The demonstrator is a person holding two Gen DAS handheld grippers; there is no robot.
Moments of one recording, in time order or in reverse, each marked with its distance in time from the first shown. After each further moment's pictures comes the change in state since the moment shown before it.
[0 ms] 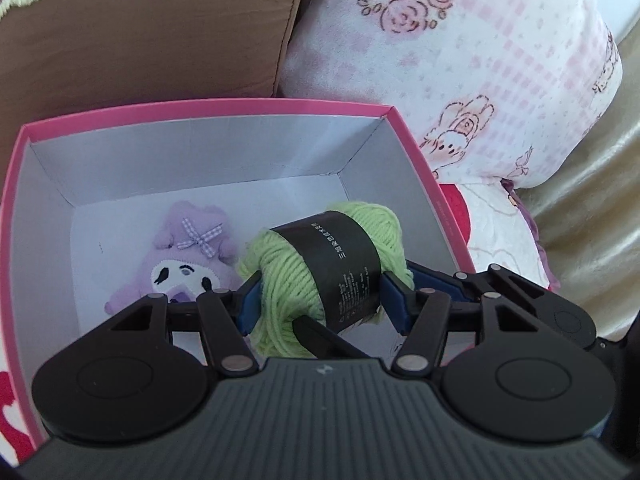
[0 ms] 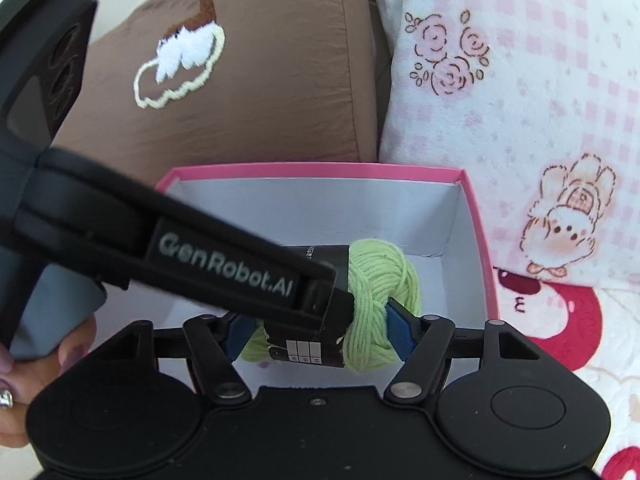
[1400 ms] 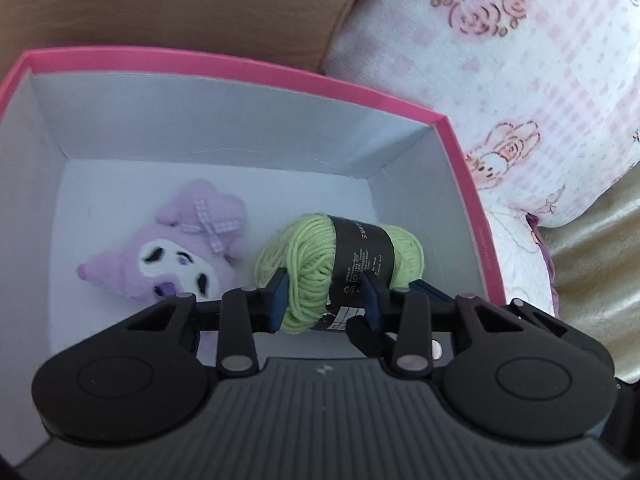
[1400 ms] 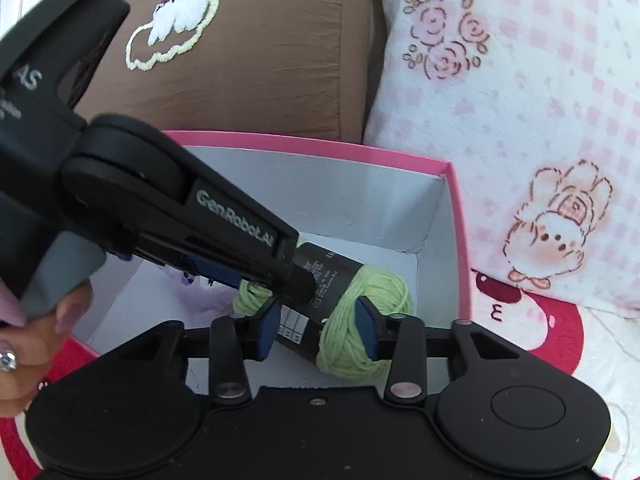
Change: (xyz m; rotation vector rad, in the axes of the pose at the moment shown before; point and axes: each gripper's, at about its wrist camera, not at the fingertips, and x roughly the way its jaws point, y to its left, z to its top) left arm 0.026 0.014 -0.008 -0.167 -0.007 0.020; right arm 0.007 -0.023 -0.007 -0.087 0.030 -0.007
